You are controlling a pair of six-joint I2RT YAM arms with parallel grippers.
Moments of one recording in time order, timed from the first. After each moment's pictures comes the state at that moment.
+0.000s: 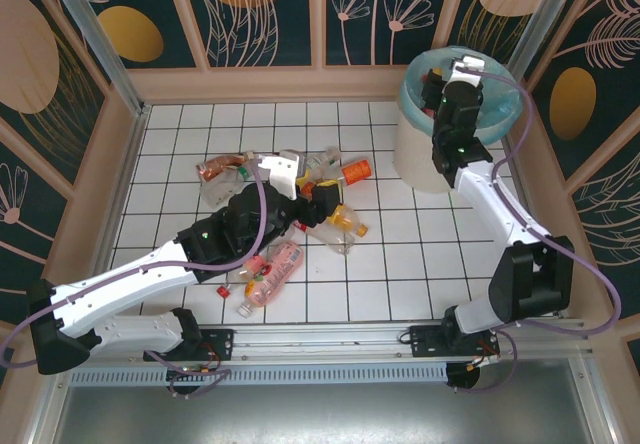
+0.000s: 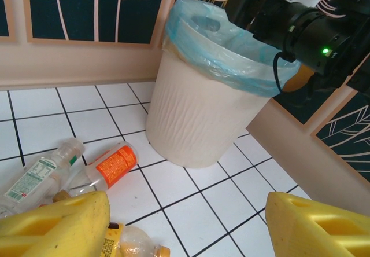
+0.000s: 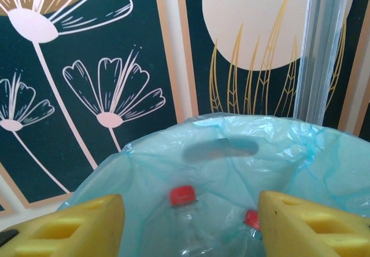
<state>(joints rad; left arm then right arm) -1.08 1.12 1.04 -0.14 -0.37 -0.48 0.21 1.44 1.23 0.17 0.41 0.14</state>
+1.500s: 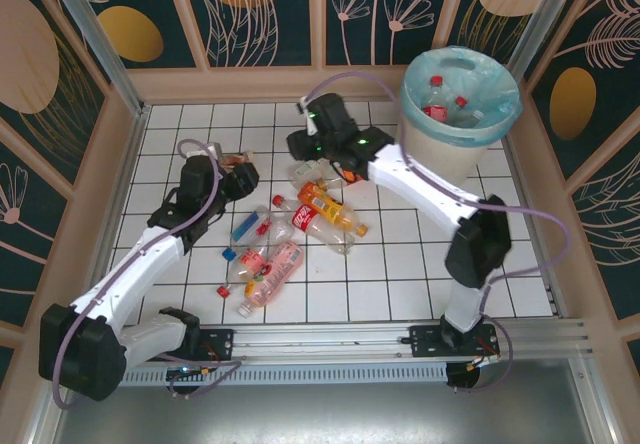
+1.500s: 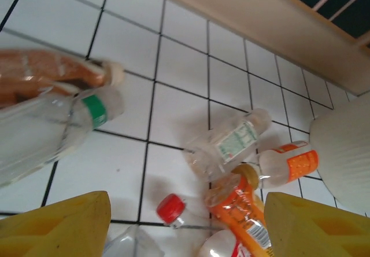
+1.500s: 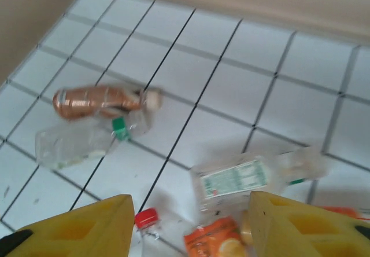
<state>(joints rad) -0.33 1.10 0.75 -0.20 0.00 -0.68 0.79 1.86 1.74 -0.56 0.07 0.25</state>
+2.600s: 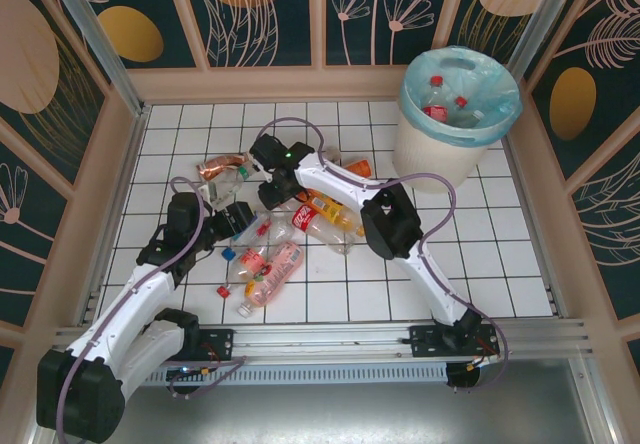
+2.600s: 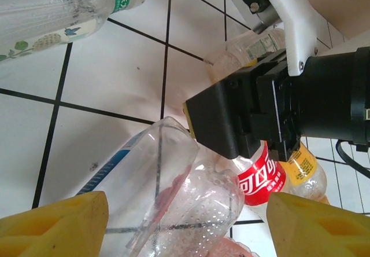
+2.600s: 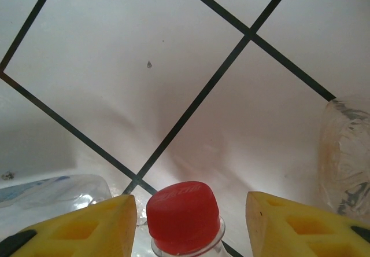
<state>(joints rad) -0.26 0.88 0.49 -0.25 0.23 -0.68 0.88 2.43 2.20 -0.96 0.00 0.16</state>
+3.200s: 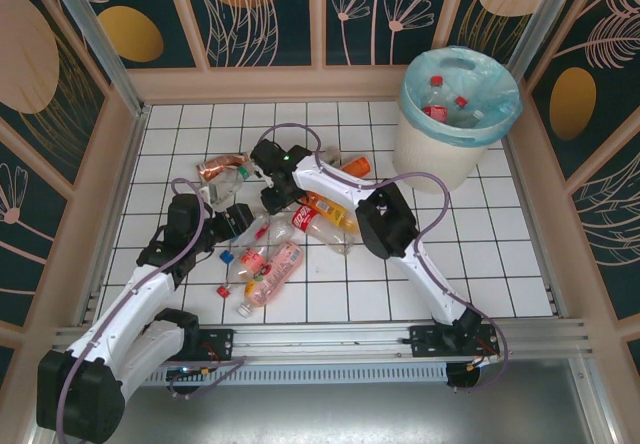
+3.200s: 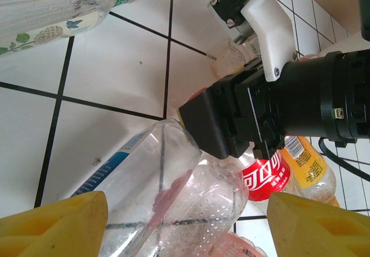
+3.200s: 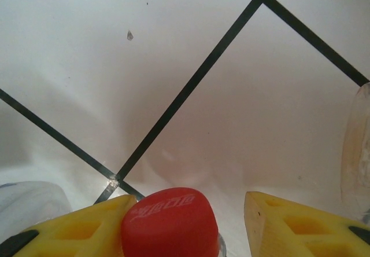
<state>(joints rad) -0.26 0.87 0.48 -0.25 0.23 -0.67 0.88 2.49 2.22 -0.99 0.00 0.14</state>
